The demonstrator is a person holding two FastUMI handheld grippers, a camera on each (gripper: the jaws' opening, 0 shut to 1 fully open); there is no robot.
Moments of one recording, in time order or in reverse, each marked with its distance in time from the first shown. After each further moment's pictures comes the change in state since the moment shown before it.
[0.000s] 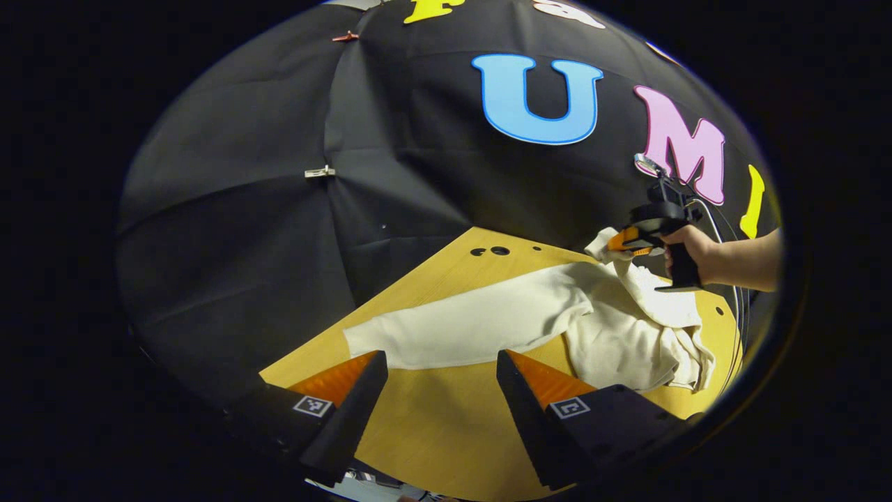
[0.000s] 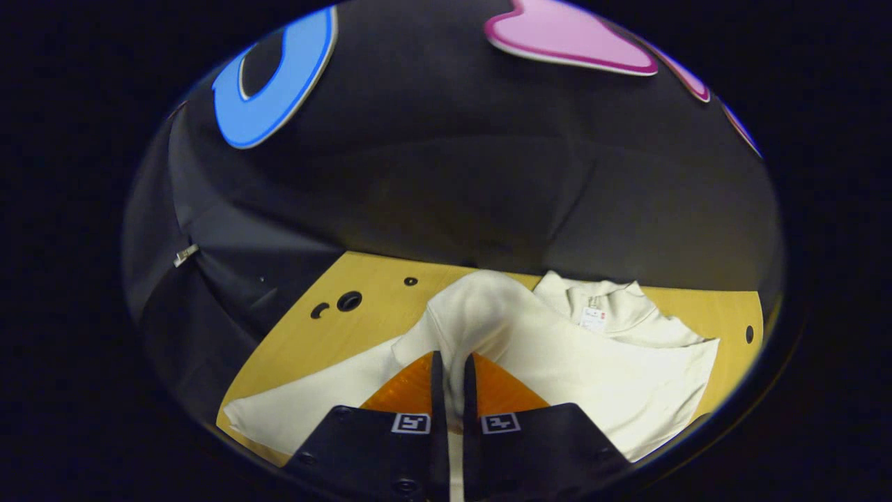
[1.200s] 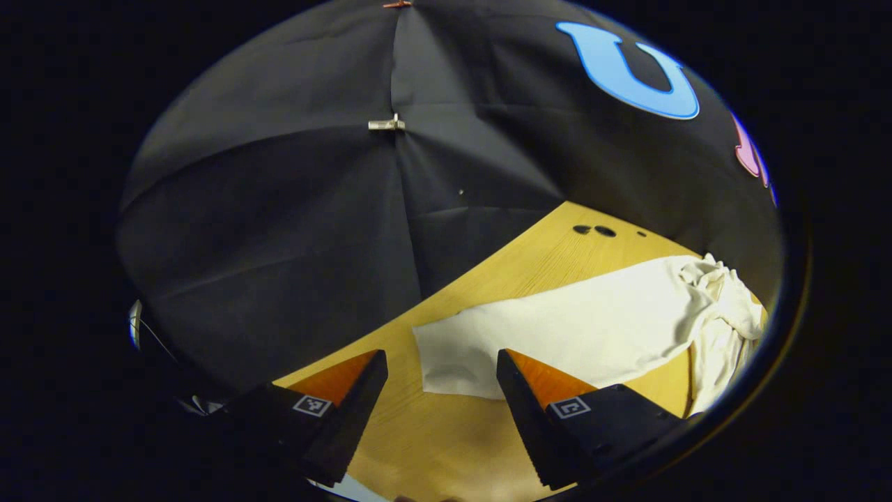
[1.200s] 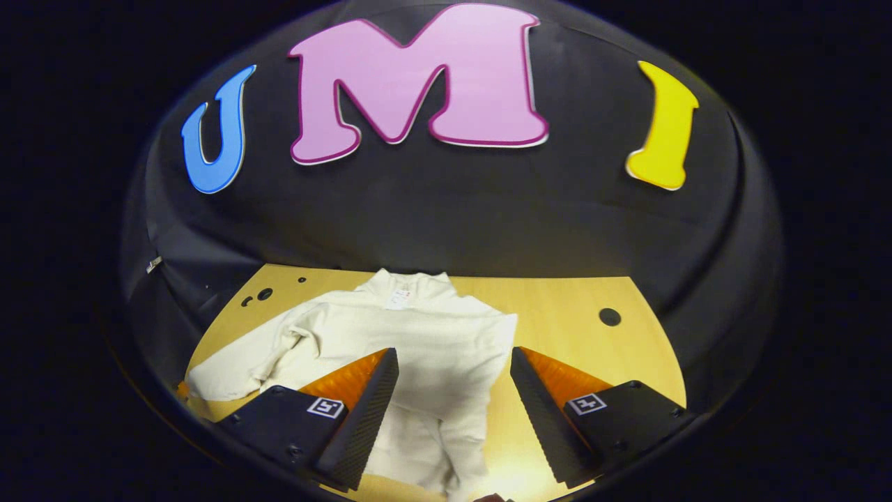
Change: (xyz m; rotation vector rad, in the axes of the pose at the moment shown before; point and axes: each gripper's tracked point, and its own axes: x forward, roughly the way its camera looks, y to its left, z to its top) left arm 0.132 0.111 -0.043 -0.112 0.123 0.233; right arm -0.271 -0.255 -0.027 0.074 -0.161 -0.324
